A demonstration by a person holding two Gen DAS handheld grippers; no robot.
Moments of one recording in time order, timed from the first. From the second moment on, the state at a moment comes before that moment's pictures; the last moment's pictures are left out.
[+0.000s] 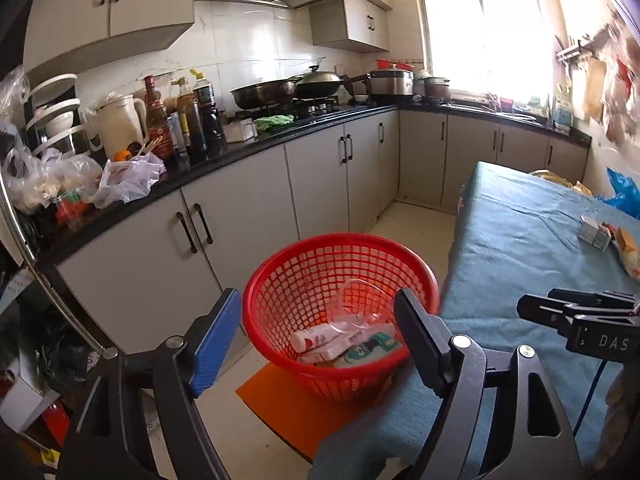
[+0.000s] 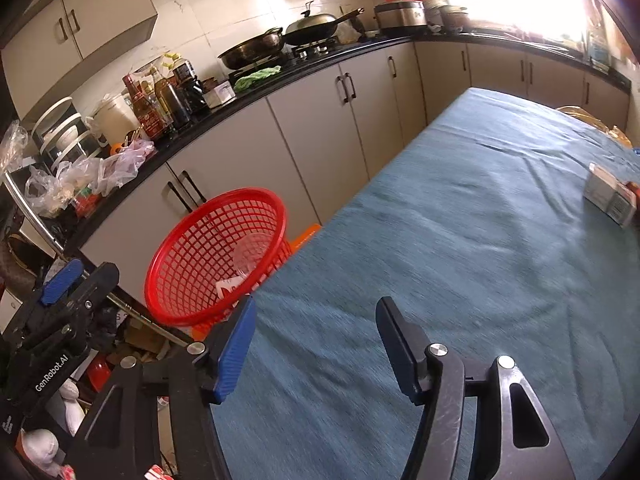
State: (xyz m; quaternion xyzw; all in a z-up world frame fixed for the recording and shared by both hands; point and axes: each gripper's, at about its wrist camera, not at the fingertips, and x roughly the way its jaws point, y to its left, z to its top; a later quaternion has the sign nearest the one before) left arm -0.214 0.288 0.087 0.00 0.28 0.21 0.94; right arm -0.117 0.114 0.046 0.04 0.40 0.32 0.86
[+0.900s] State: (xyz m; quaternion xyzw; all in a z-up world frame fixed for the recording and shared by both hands) left arm -0.221 0.204 0.075 0.00 0.35 0.09 0.93; right arm -0.157 -0.005 0.042 0.01 0.39 0.21 0.90
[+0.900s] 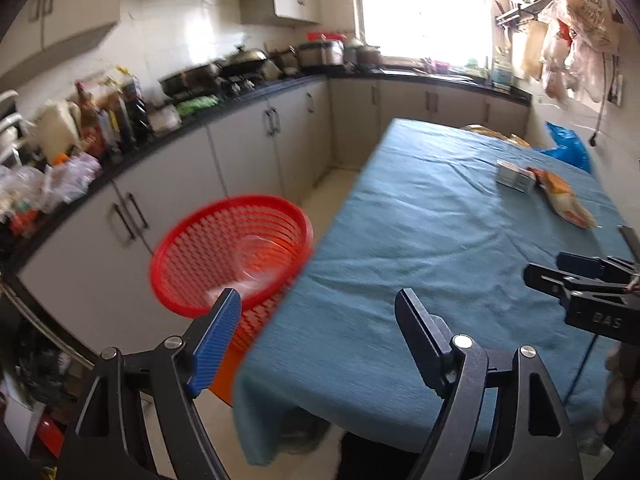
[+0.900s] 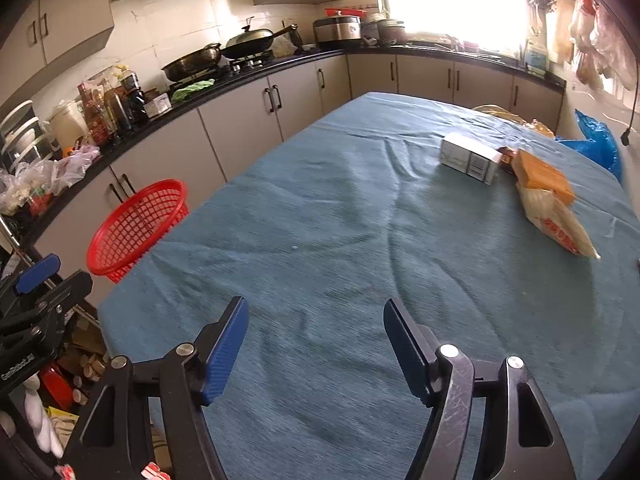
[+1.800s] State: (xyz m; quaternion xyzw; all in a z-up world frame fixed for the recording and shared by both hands) left arm -0.202 0.177 0.060 -0.03 0.38 -0.01 0.92; right arm -0.136 -0.096 0.034 0.03 0.41 0.12 0.90
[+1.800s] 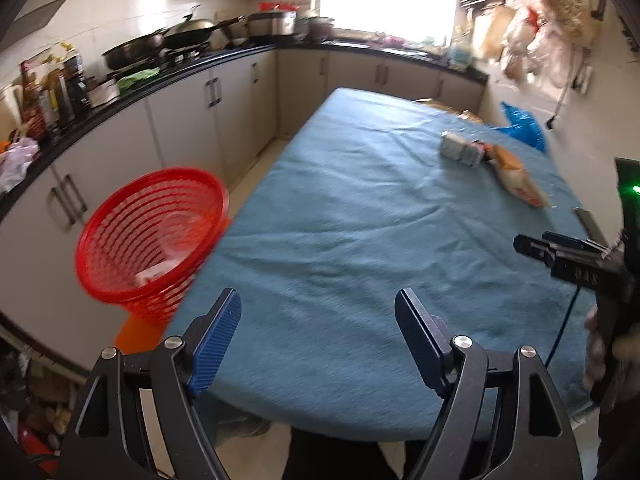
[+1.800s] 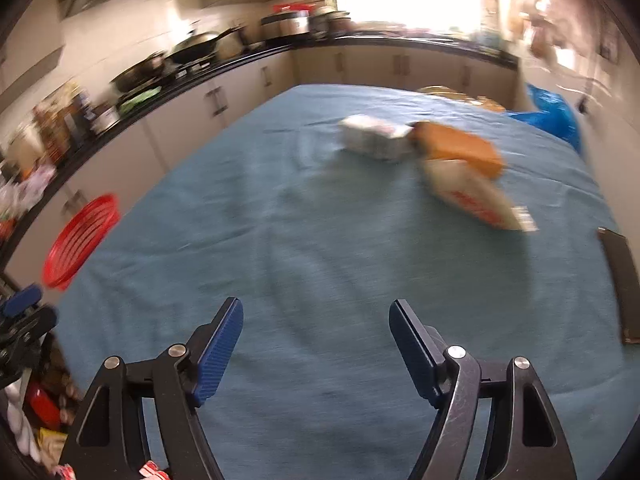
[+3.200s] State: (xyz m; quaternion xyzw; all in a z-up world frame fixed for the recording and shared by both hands) left arm -0.123 0.128 0.043 -0.05 0.41 -0.10 0.91; right arm -0.036 -0.192 0.064 0.15 0.40 0.17 0.89
